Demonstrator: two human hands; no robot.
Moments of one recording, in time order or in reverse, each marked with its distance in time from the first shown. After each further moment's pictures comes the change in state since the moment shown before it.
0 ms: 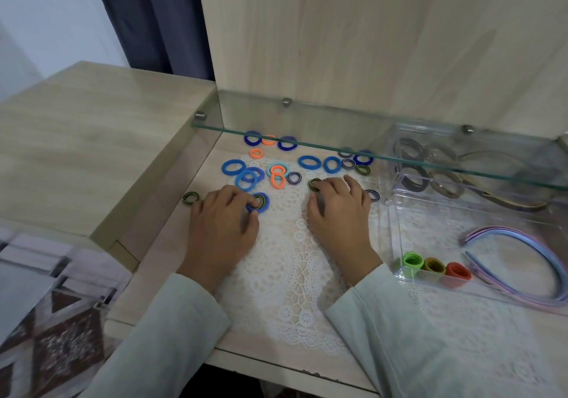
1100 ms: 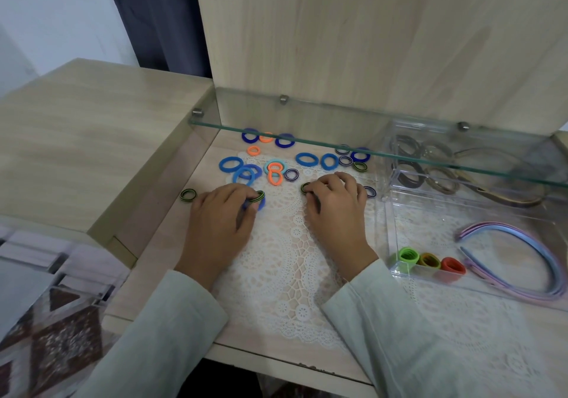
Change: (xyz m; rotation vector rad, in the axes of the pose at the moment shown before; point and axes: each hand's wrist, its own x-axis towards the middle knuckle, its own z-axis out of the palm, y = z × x) left_hand 0.001 0.003 -0.005 -0.139 0.032 0.079; right_hand 0.000 0.005 0.003 -0.031 0.090 -0.117
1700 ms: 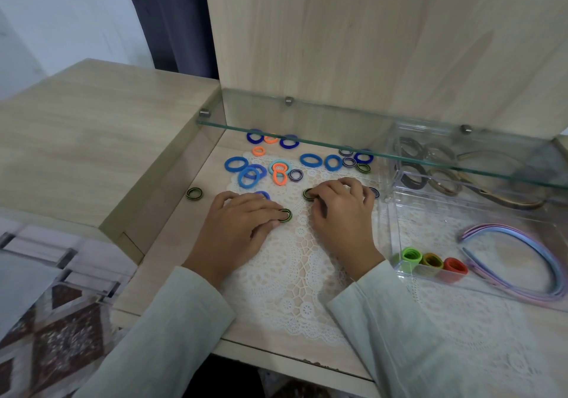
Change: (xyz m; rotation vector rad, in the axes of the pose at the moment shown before) left_hand -0.004 0.003 -0.001 0.057 -0.094 0.251; right_hand -0.007 0.002 -0.007 0.007 0.011 -0.043
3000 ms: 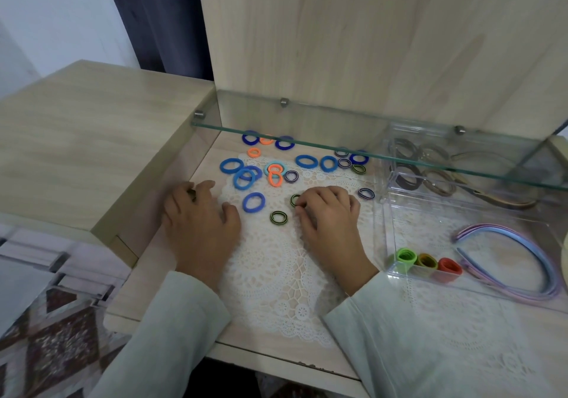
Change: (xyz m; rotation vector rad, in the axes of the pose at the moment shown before) left_hand -0.002 0.000 -0.001 0.179 0.184 -0.752; right_hand -0.014 -0.011 -0.006 0.173 -0.038 -0.059
